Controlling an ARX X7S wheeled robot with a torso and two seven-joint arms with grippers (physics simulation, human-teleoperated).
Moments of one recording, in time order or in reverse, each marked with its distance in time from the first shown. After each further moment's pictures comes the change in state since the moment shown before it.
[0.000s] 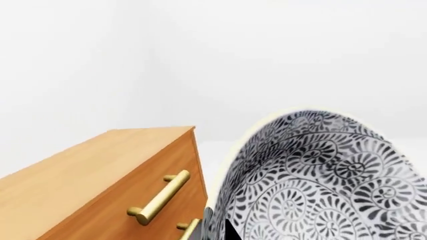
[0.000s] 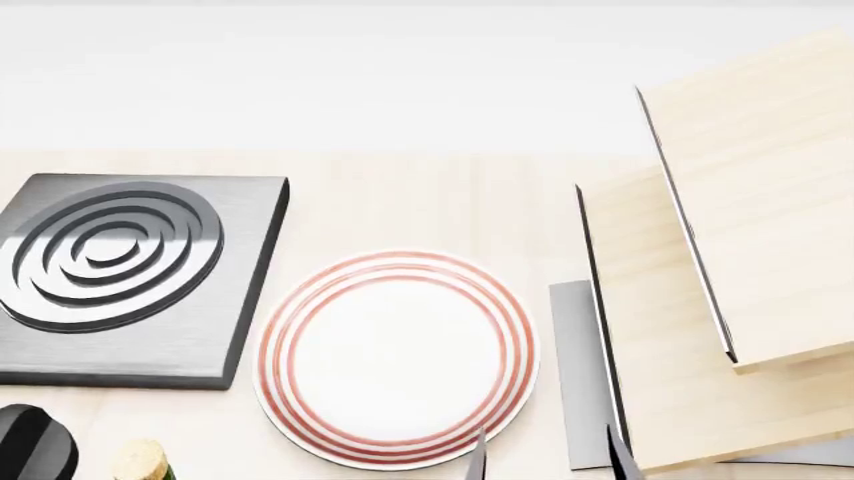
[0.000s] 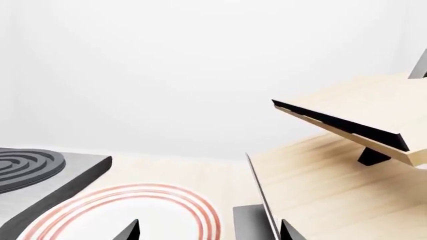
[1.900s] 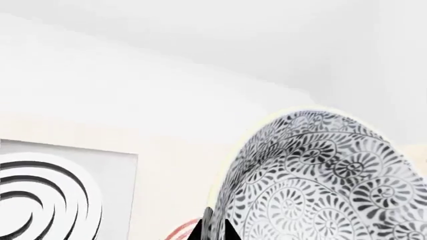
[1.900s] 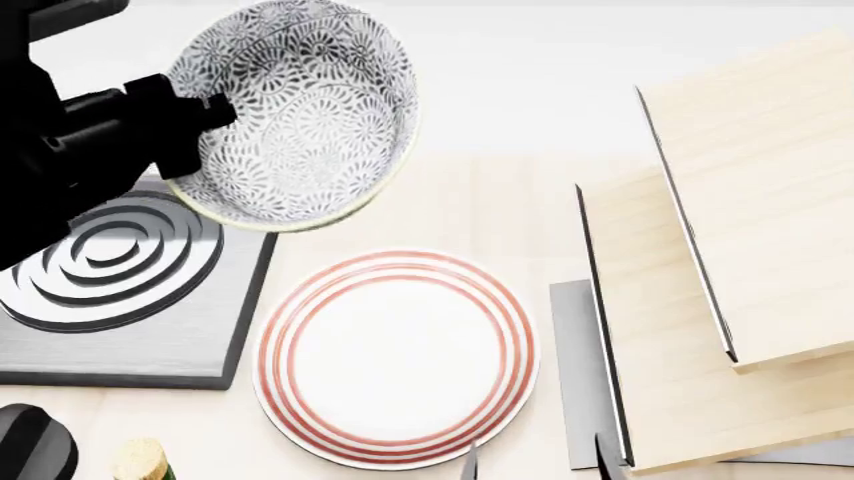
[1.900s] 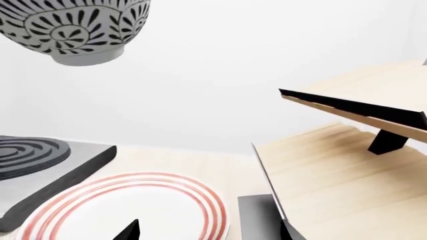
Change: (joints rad) left arm -0.314 0.621 0.195 -0.684 -0.118 0.092 0.106; right arm 0.012 0.002 -0.036 0.054 0.003 -0.025 0.009
